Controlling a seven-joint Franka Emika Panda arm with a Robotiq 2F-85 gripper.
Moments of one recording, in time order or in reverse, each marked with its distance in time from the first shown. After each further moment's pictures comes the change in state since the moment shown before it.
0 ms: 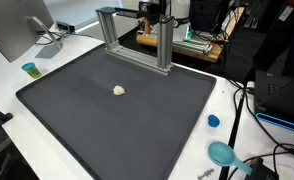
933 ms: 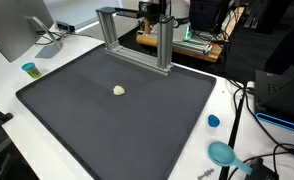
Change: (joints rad) arm -0.022 -0.106 0.097 -0.177 -0.006 0.290 0.172
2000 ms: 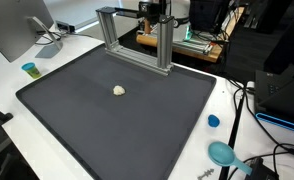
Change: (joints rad) arm -0.045 -0.075 0.002 -0.069 -0.094 0.111 -0.021
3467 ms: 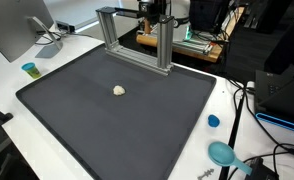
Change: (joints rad) arm 0.007 -0.010 -0.003 -0.061 -0.040 -0.047 -0.139
